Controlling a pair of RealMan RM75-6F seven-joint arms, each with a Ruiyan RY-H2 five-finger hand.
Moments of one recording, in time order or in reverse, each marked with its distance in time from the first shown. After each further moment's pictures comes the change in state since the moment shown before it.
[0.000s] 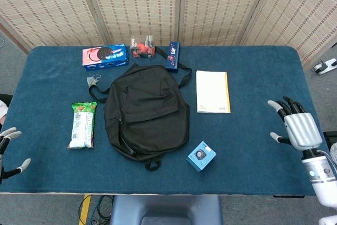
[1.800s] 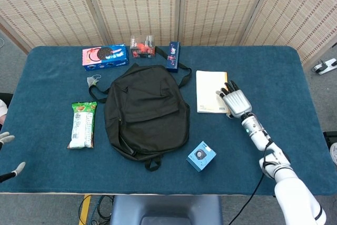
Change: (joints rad) left arm 0.033 0.000 -0.006 0.007 -0.033 -0.005 -0.024; right arm 0.481 -0.798 -0.110 1.301 -0.134 -0.394 0.378
